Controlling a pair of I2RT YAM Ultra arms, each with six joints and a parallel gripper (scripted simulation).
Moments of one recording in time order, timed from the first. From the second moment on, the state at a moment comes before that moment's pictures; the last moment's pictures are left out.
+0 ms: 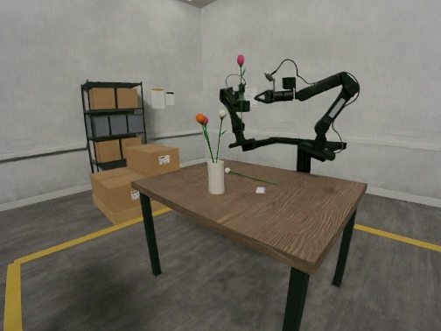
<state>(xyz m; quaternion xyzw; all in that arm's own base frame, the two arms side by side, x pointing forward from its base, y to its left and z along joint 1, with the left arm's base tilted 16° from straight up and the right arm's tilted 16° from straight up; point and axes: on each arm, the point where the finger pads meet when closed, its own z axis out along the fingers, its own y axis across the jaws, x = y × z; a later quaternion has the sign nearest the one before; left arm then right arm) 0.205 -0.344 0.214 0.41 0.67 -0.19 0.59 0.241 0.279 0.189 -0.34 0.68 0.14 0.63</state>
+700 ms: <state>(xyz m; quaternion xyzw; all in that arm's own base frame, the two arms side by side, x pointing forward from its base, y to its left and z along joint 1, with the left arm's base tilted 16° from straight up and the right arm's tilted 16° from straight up) 0.254 -0.403 0.212 0.41 0.67 -0.19 0.59 0.241 0.279 0.189 -0.34 0.68 0.14 0.63</state>
